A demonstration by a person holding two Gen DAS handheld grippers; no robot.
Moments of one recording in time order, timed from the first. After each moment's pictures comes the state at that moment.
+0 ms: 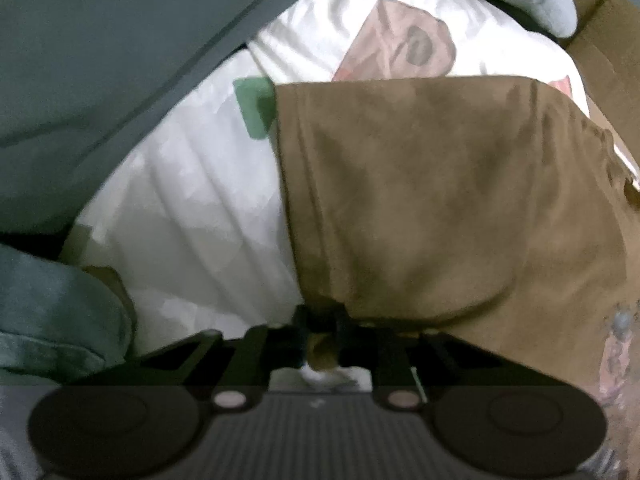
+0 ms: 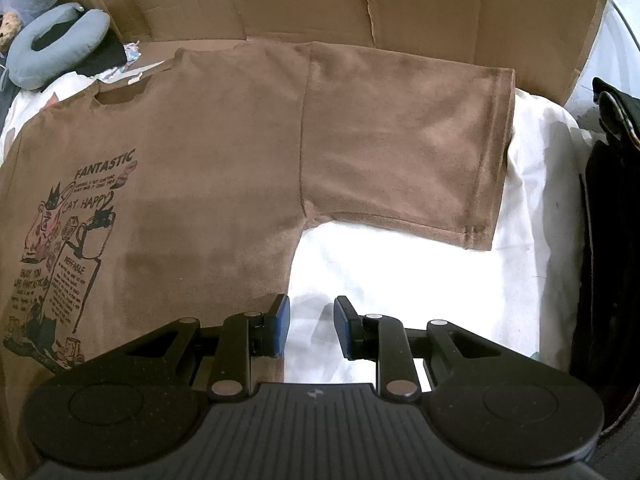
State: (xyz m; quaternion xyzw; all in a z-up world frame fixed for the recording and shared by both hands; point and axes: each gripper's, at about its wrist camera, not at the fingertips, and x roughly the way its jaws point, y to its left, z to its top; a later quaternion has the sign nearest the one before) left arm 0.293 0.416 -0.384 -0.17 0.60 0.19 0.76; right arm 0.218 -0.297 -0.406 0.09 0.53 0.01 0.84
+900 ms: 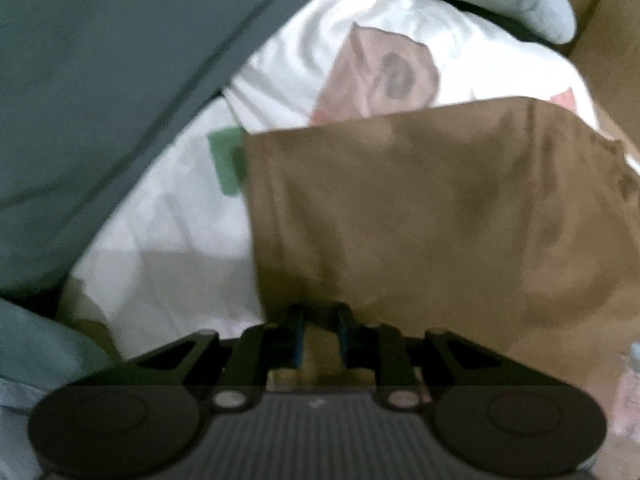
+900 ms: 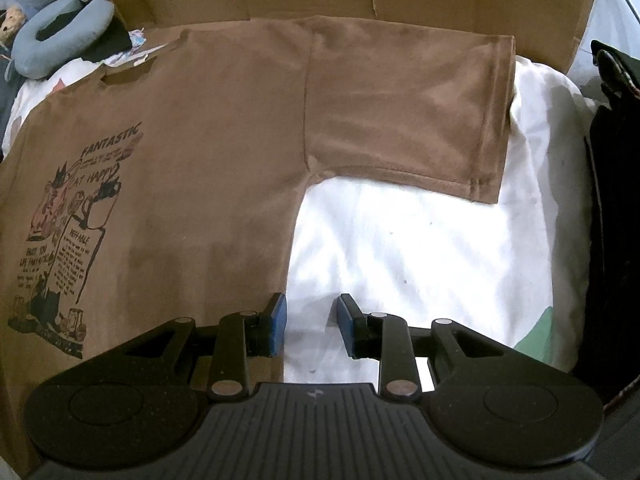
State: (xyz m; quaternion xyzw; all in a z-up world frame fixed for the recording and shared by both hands) left arm 0.333 0.401 -0.386 -0.09 0.57 0.25 0.78; right arm 0.197 -0.298 -0.418 0.10 0.54 0.03 0.83
